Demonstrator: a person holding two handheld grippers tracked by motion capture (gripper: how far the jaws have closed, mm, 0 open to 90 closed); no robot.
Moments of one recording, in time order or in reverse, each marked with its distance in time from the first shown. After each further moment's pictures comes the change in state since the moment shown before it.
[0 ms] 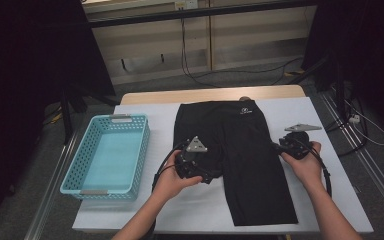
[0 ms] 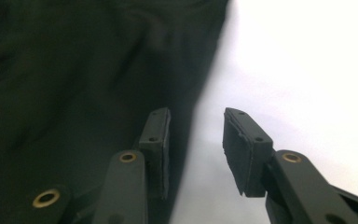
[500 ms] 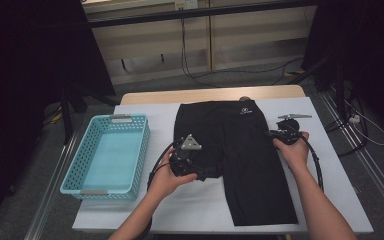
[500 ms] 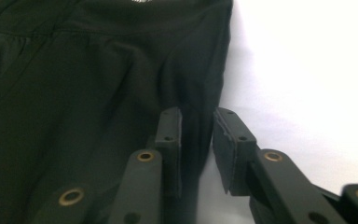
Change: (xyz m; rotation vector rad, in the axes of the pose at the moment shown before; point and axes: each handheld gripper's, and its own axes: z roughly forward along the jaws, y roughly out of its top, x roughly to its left) left arm 0.012 -0.003 -0.006 0.004 0.035 -0.018; right arm -0.010 0.022 0.047 0.011 0.063 0.156
